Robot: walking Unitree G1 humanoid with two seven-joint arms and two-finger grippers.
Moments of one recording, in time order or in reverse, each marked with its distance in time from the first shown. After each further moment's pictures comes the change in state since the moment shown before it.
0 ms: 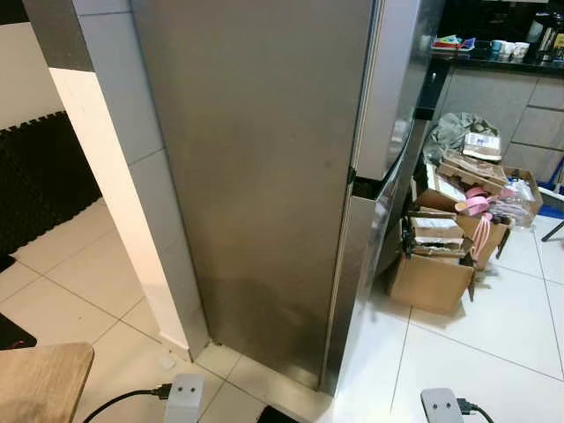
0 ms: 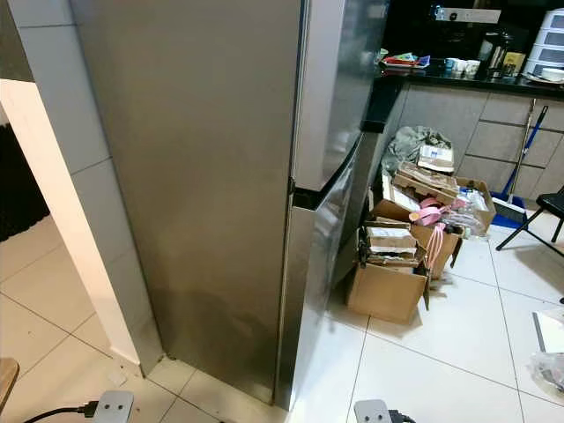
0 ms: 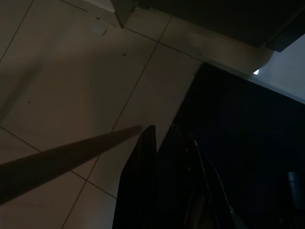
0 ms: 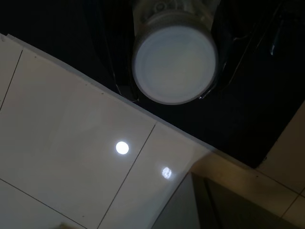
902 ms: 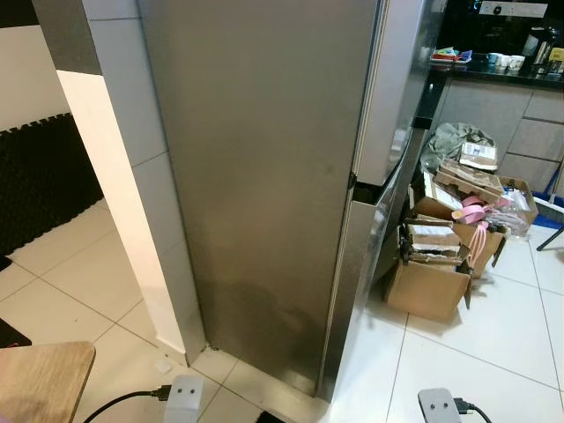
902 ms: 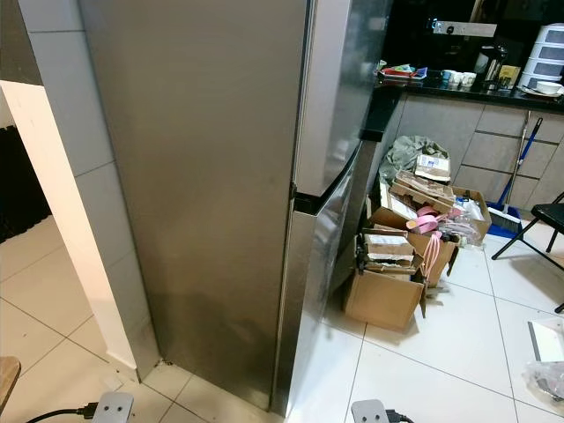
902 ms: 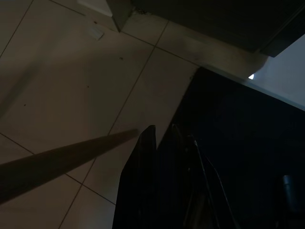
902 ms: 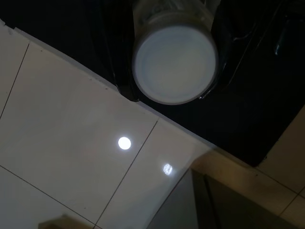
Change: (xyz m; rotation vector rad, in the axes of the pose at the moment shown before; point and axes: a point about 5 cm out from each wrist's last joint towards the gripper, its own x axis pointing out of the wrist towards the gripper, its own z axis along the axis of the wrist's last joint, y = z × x) left arm -0.001 0.000 -0.003 0.002 0.000 0.000; right arm 0.000 0.001 0.000 -0.022 0.003 0.021
